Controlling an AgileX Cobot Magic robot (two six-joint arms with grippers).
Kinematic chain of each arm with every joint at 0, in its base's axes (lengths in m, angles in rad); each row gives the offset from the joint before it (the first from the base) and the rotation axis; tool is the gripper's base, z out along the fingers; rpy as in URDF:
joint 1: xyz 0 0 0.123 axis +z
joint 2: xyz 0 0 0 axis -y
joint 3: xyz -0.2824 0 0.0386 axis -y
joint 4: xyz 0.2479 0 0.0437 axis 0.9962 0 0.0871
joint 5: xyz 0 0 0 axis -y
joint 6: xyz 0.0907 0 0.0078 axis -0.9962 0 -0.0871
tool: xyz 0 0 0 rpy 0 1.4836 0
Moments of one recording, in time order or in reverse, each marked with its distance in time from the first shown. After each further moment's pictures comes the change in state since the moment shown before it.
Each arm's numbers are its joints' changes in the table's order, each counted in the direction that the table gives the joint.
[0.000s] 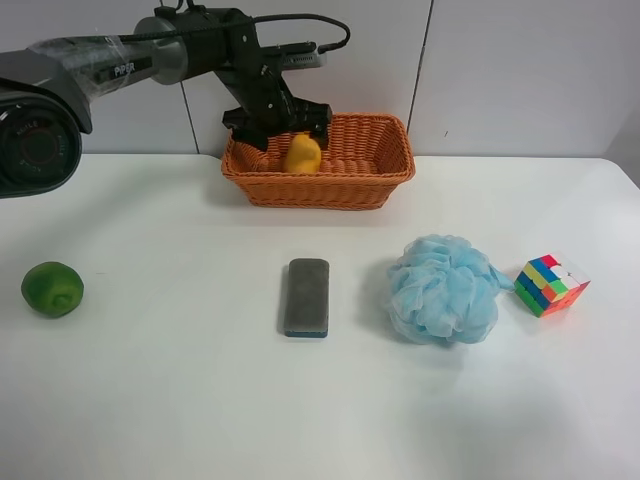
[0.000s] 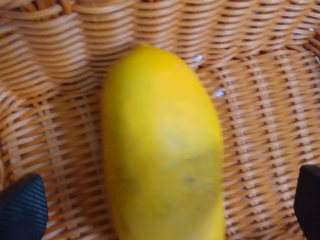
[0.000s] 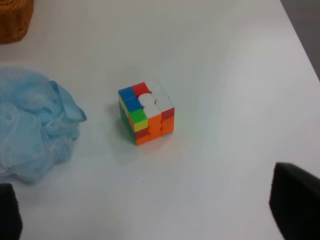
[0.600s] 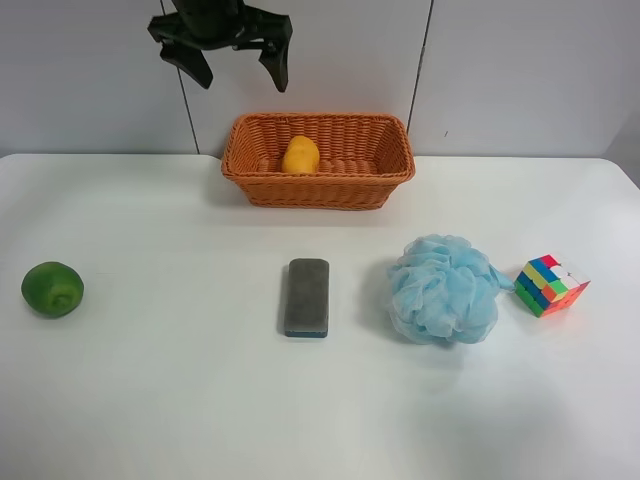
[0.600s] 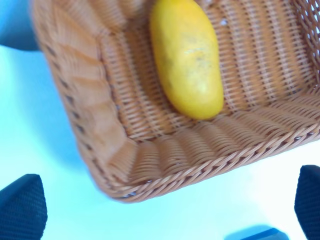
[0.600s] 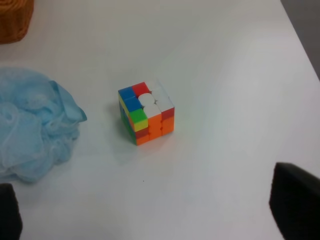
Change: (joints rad) left arm 0.009 0.317 -0.011 0.103 -0.421 -0.037; right arm 0.000 0.000 0.000 0.000 0.000 0.000
